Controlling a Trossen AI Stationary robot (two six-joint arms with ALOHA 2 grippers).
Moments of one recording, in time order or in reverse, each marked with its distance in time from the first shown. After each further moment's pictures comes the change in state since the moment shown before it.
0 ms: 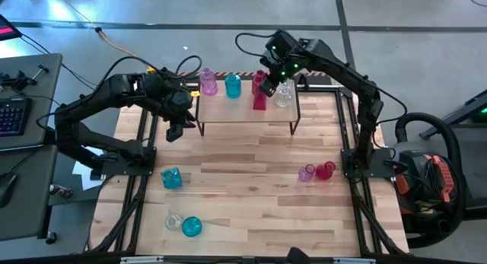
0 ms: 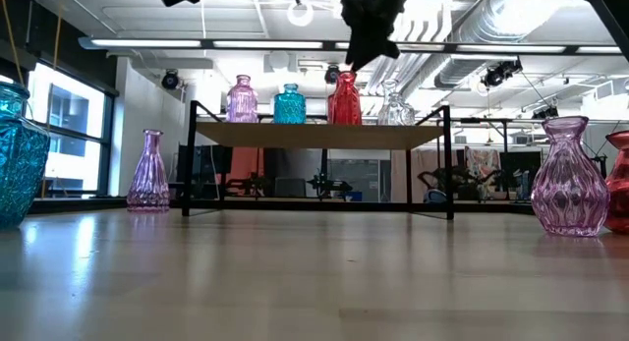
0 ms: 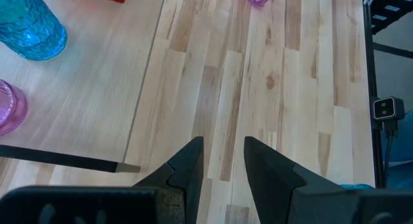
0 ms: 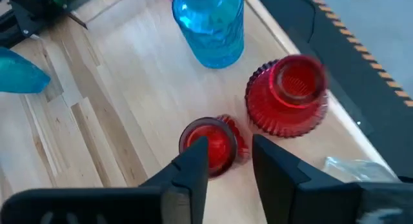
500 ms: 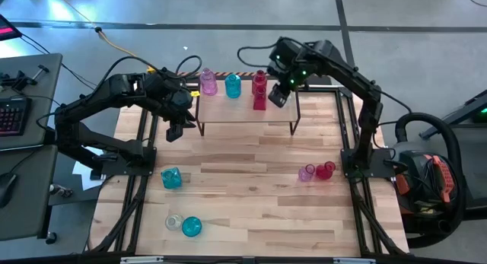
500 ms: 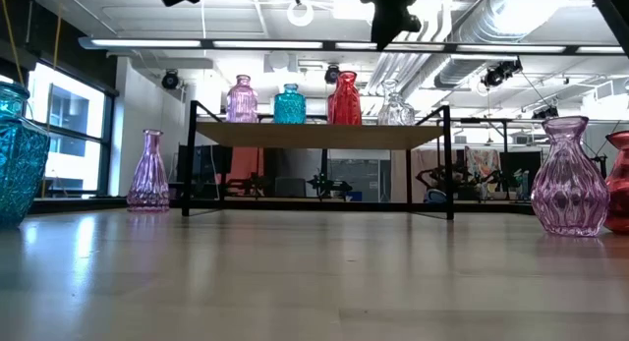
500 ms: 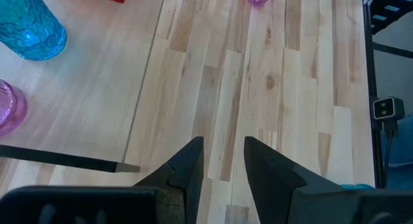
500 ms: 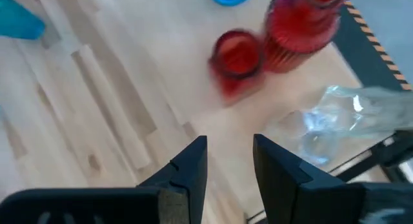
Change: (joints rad) left arm 0.000 0.000 0.000 0.000 0.000 0.000; right arm 0.102 -0.013 0.152 -0.315 0.080 0.043
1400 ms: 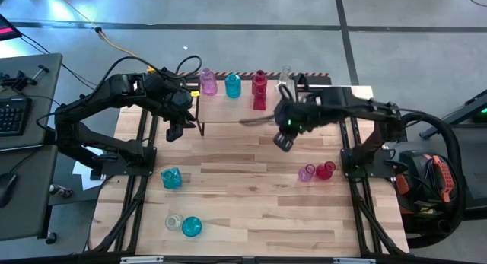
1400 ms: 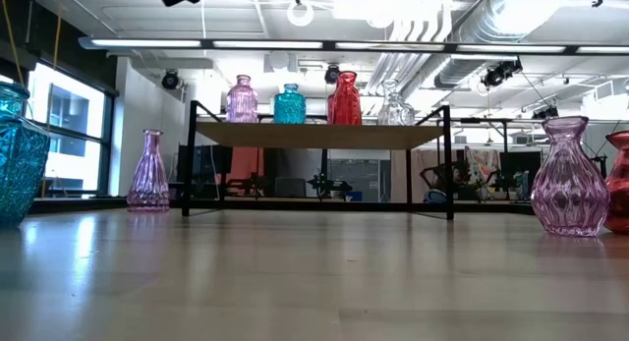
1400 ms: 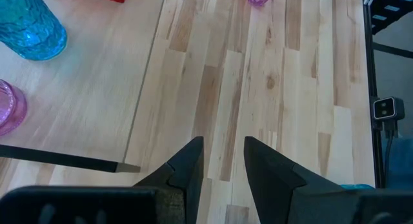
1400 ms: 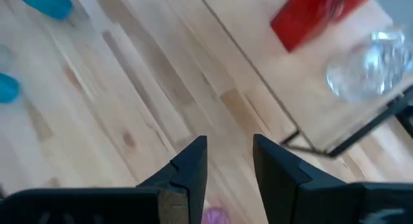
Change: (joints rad) left arm 0.000 0.000 0.000 0.000 0.000 0.000; right arm 0.491 -0.189 -0.218 0.003 0.336 0.472
